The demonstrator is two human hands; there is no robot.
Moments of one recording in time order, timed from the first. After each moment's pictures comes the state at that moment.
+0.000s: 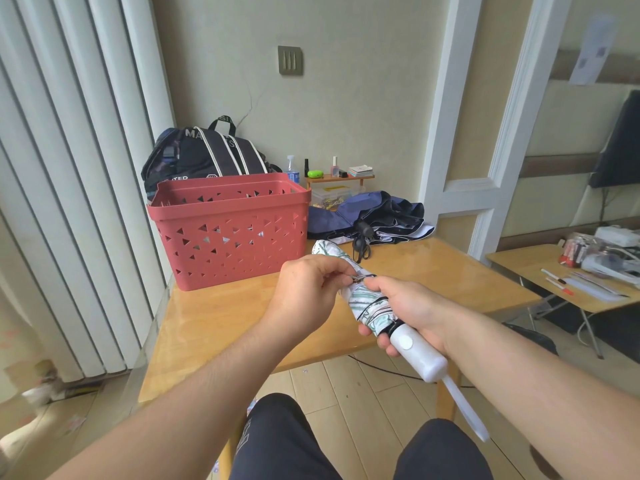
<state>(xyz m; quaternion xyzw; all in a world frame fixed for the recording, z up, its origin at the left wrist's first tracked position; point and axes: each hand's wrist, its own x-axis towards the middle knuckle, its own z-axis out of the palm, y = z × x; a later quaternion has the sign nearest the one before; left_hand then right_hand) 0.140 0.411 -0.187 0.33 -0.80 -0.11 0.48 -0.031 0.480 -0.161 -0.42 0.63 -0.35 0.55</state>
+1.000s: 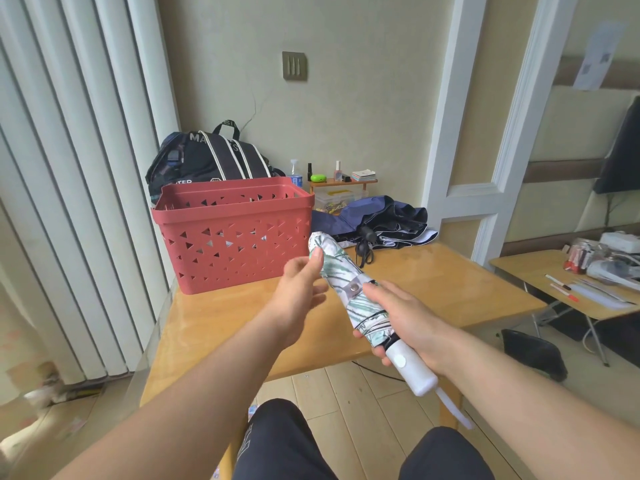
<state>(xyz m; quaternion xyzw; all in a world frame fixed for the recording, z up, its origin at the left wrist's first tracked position) 0.143 0.392 -0.194 0.38 -0.54 -0.59 0.46 -0.027 0.480 -0.183 -0.48 0.55 -0.44 0.52</state>
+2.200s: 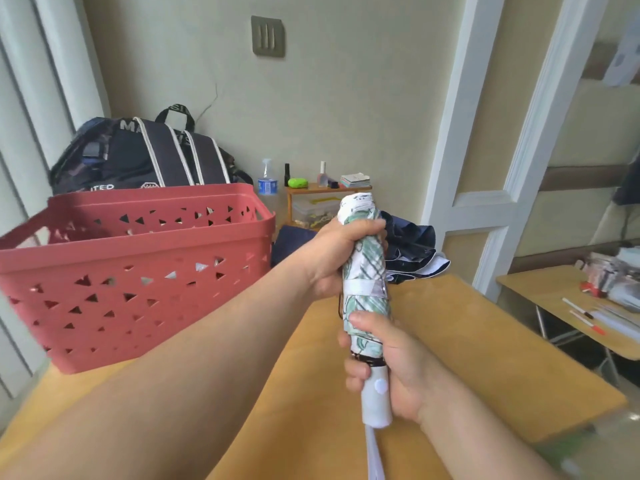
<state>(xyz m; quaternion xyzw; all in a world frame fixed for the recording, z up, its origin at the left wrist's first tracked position) -0.006 0.197 -0.128 0.24 -0.51 -0.74 0.36 -0.098 0.304 -0.215 -0.34 0.38 -0.52 0.68</state>
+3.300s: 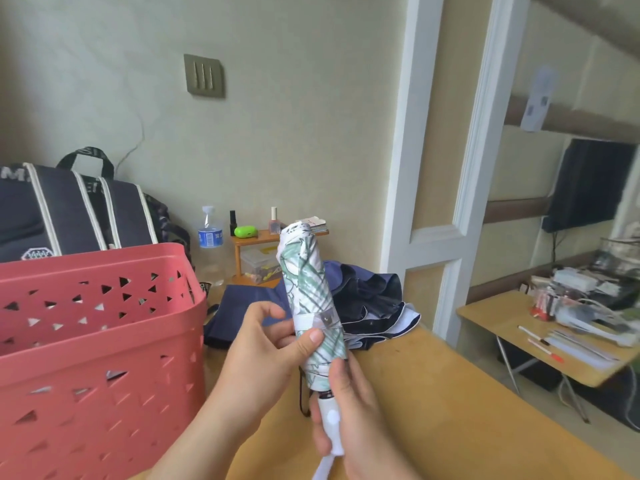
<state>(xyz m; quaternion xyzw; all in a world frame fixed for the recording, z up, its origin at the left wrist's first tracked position) 0.010 0.154 -0.183 0.33 -0.60 -0.54 0.48 -0.116 0.209 -0.247 -0.46 0.44 -0.64 0.43</state>
